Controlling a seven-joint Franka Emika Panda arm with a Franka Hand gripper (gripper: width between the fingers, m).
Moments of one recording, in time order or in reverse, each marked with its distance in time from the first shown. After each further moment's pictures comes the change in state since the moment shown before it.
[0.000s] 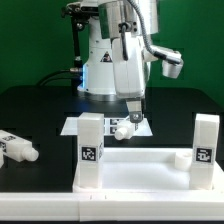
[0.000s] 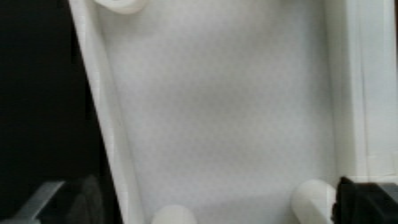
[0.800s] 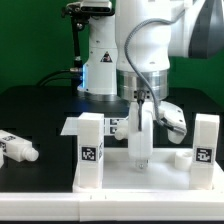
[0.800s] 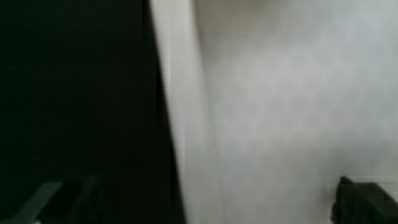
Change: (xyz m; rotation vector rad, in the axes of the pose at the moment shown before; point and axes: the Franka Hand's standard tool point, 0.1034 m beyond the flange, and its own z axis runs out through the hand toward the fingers) arm -0.002 0.057 0.097 -0.110 0.092 -0.010
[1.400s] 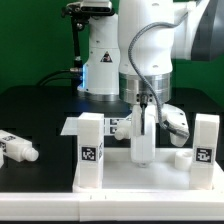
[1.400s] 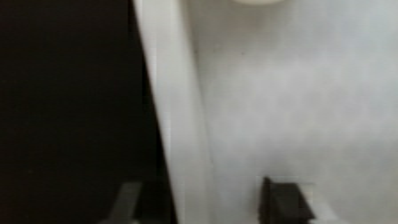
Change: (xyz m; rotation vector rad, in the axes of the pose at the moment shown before) arm 0.001 0.003 0.002 -0.010 0.000 -0.002
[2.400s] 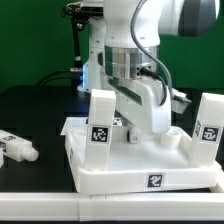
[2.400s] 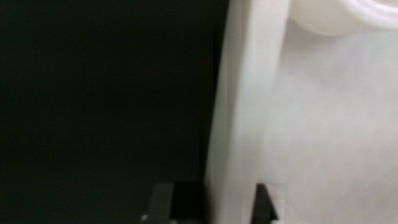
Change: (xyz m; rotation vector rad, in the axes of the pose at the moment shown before) arm 0.028 -0.004 -0.045 -0.006 0.015 -0.565
